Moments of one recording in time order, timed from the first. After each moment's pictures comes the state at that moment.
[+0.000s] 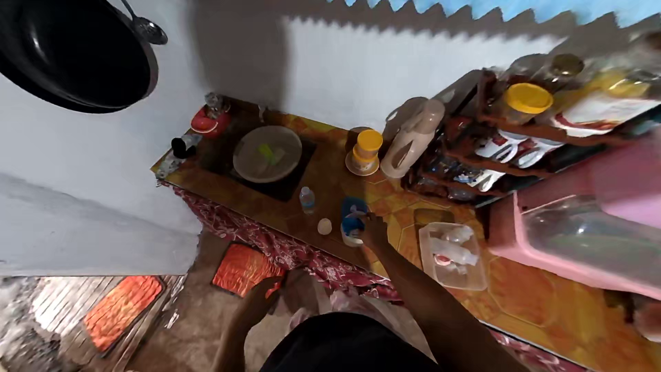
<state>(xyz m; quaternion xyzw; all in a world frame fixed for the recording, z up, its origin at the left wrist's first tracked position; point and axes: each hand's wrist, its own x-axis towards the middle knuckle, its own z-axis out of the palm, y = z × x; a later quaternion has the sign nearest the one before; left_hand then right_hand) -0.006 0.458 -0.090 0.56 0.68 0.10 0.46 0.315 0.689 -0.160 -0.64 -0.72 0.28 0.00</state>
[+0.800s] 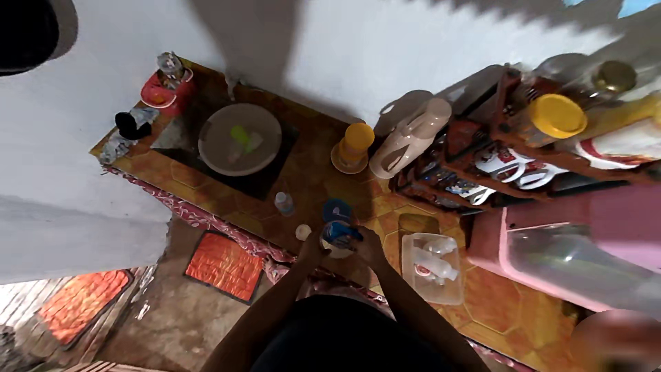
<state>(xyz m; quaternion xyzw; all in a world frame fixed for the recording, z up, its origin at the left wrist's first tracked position) 0.159 0.678 -0.176 0.53 0.67 0.11 0.51 0.347 0.715 -0.135 -0.64 -0.63 0.44 0.10</state>
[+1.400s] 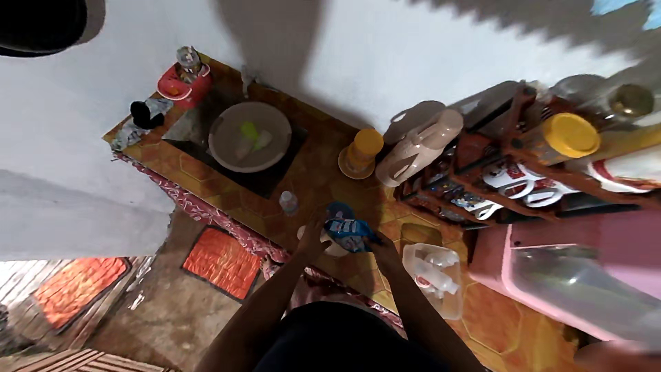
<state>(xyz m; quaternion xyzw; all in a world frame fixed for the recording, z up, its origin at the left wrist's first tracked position) 0.148 0.701 -0.166 0.57 0.65 0.17 0.47 0.383 0.715 -0.159 -0.59 -0.47 0.59 0.30</state>
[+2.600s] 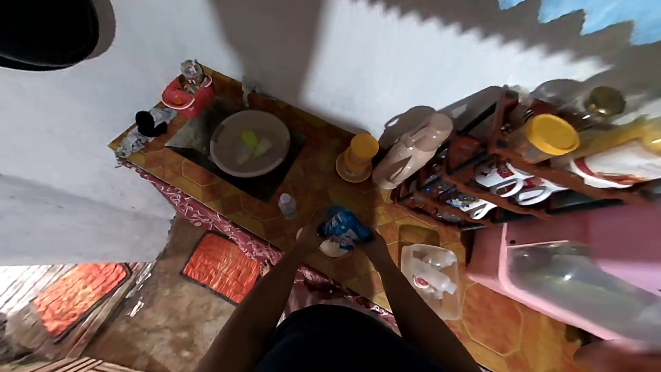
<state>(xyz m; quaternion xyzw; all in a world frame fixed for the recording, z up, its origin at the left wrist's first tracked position) 0.141 0.713 -0.157 0.56 0.63 0.16 0.51 0.370 0.724 -0.162 -0.63 -0.54 0.52 0.22</state>
